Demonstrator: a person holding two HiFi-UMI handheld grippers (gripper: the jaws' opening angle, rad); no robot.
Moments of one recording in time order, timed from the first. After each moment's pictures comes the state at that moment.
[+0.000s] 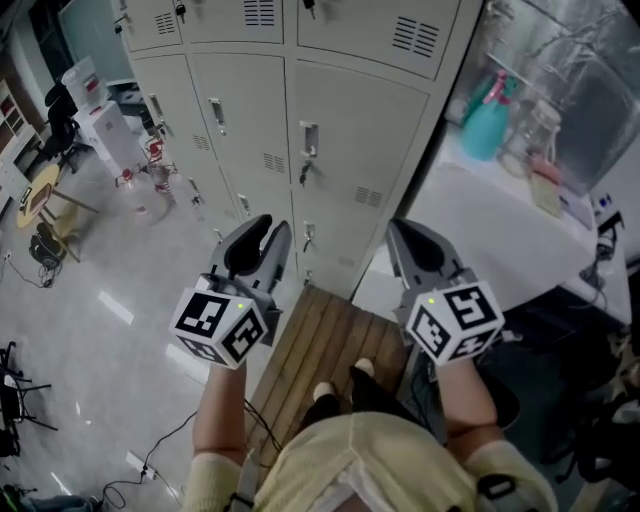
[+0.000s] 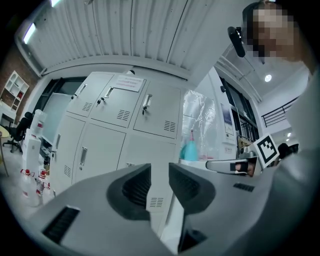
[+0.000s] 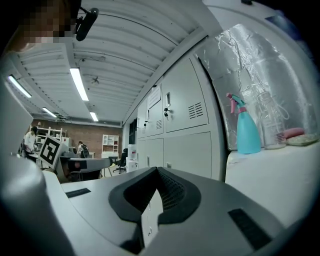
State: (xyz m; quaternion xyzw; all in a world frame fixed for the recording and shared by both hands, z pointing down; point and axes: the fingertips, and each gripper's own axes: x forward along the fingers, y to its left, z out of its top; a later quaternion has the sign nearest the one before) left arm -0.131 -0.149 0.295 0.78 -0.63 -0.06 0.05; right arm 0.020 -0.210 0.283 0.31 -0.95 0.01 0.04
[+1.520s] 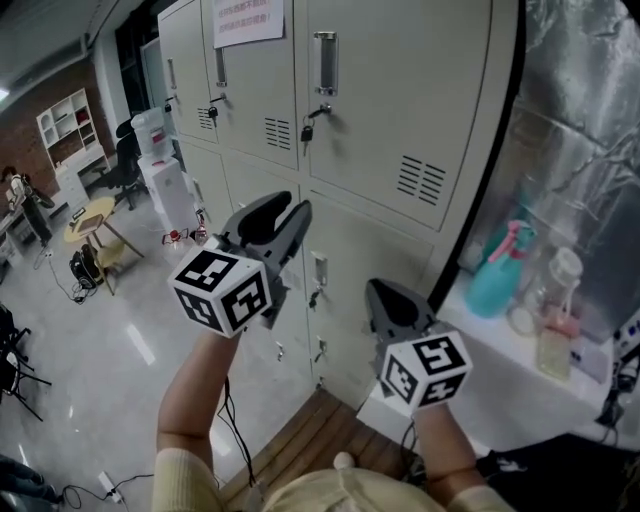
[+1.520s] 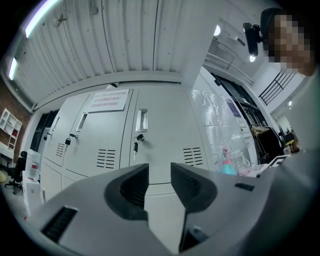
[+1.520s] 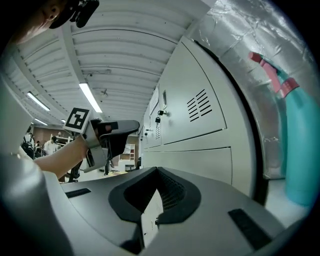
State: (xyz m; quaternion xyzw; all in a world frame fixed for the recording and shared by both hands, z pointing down) left arm -0.166 -0.335 0.118 0.74 -0.67 -0.04 -0.08; right arm -0.043 -0.355 0.230 0.21 -0.98 0.01 0.00
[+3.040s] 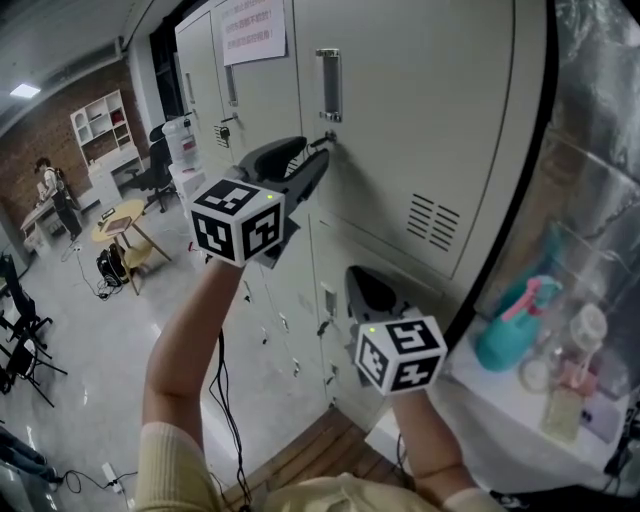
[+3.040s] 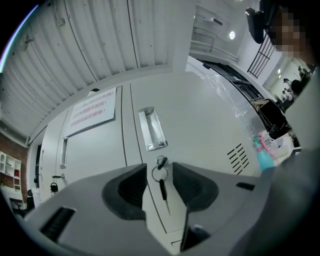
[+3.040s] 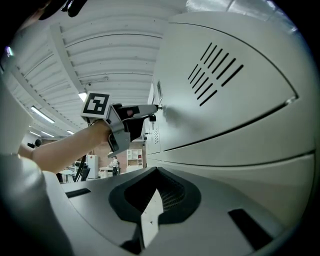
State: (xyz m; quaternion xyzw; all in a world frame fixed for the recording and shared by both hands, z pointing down) left arm -0.219 -0.434 0.032 0.70 -0.69 0.05 -0.17; right arm -0.127 -0.410 0.205 0.16 -0.99 0.04 -0.03
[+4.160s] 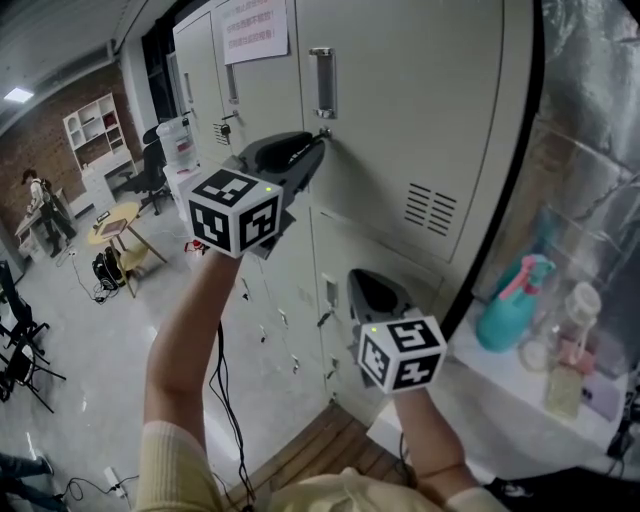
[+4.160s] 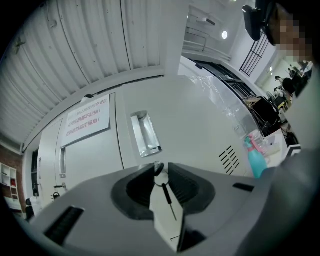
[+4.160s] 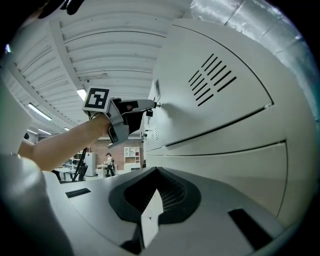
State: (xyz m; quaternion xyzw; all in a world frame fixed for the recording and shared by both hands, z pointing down) left arm -0.207 -0.418 0.024 0.72 -0.67 0.07 -0.19; right arm -0.113 -0.393 0.218 0.18 -0.98 0.04 -0.01
